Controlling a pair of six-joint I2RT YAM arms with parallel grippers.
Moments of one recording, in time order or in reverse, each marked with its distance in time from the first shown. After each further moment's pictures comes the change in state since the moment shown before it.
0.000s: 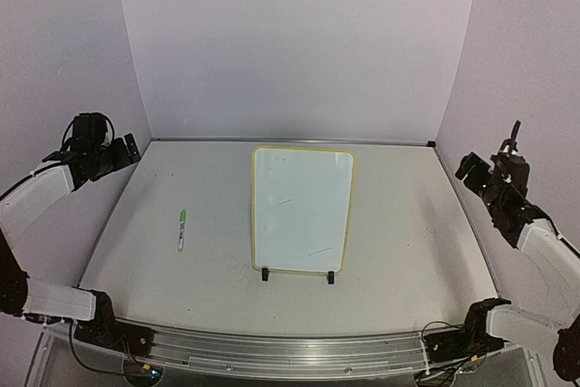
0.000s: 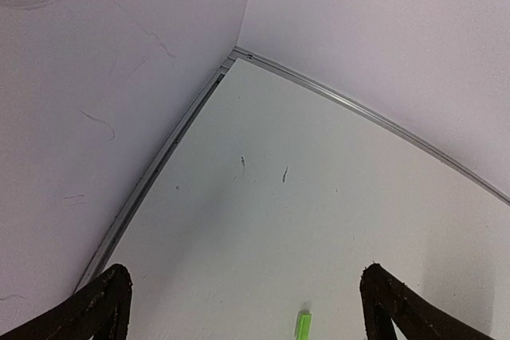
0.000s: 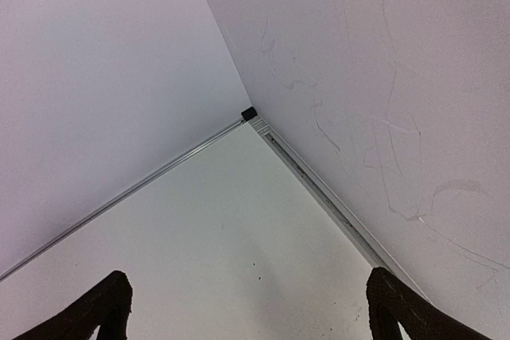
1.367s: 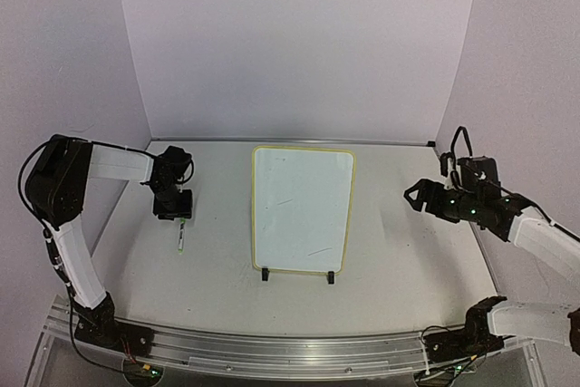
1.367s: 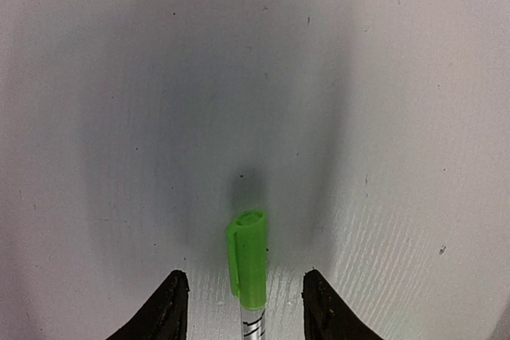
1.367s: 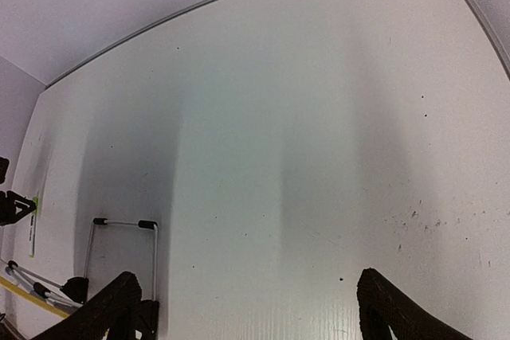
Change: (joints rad) left arm -0.301 0.660 0.182 -0.235 0.074 -0.048; right arm 0.251 0.096 0.068 -0.303 -0.396 -0.008
